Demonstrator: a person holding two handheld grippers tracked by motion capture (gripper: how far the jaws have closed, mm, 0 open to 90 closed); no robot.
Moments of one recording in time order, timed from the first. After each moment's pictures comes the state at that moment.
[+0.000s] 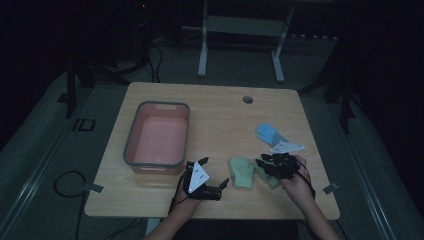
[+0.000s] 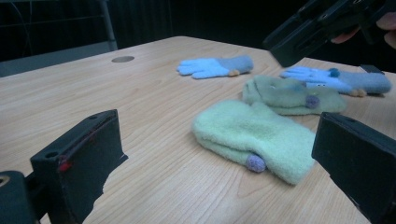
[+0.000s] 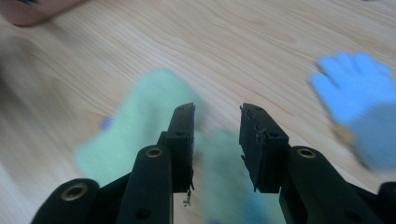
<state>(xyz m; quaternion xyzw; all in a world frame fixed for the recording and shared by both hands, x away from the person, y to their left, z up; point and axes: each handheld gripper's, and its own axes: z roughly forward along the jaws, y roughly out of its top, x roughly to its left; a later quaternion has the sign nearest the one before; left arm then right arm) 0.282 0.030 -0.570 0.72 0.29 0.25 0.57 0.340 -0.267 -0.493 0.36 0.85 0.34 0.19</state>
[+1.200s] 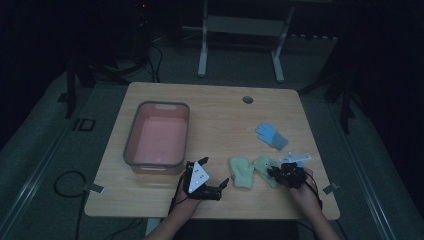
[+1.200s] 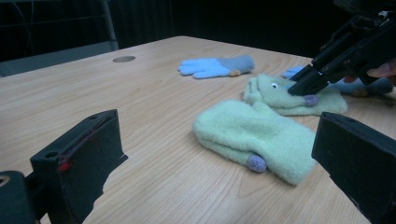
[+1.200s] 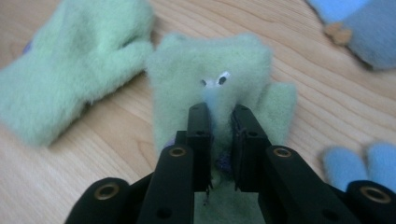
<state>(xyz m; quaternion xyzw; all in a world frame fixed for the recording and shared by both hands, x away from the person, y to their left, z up) 0.282 0.030 -0.570 0.72 0.29 0.25 0.57 0.336 -0.300 -0.544 0.42 0.84 0.32 0.17</state>
